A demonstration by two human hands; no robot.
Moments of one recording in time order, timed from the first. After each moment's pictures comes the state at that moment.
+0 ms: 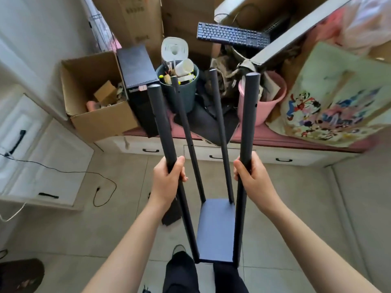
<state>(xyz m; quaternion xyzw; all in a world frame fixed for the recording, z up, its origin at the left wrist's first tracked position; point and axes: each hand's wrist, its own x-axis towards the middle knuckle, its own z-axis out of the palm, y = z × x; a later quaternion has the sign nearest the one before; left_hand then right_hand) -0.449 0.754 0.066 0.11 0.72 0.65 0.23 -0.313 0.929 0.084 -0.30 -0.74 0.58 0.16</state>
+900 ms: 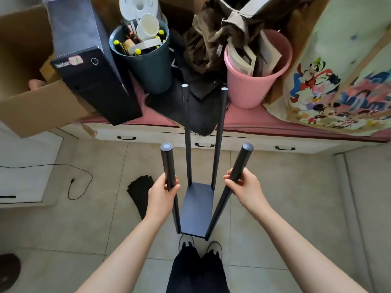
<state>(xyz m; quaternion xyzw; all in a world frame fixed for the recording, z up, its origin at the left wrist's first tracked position) -0.428 0.901 -0.133 0.06 0.85 0.43 0.29 -0.301 1.101 -0.107 -0.44 -0.69 0.57 0.02</state>
